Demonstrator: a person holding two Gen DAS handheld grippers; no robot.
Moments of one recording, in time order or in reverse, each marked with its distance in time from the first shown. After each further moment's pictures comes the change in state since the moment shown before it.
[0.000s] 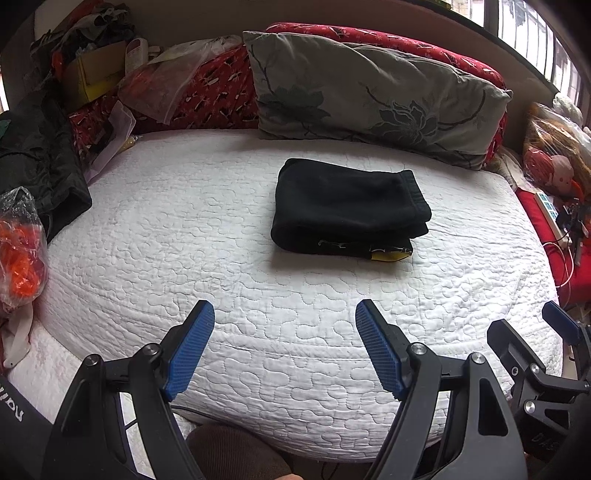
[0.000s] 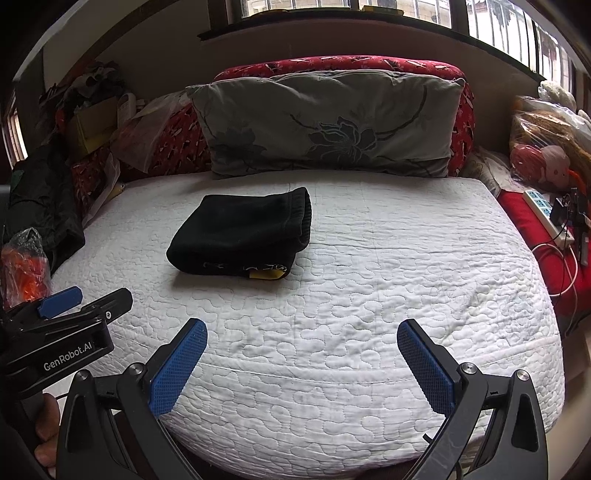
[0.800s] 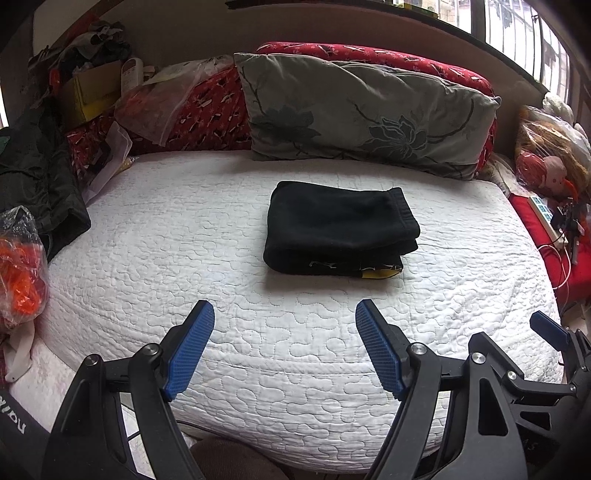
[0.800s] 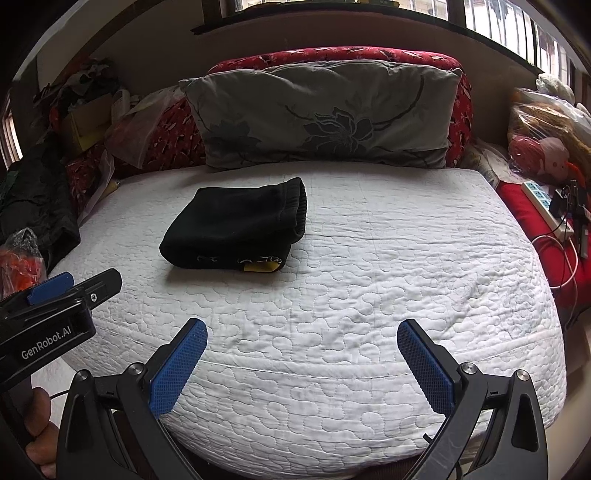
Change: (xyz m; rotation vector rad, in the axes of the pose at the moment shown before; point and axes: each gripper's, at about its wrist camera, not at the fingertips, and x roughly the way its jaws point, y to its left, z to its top) left arm -0.012 -0.008 0.007 0.028 -0.074 -0.004; right arm 0.007 -0.004 -0.004 0.017 0.023 -0.013
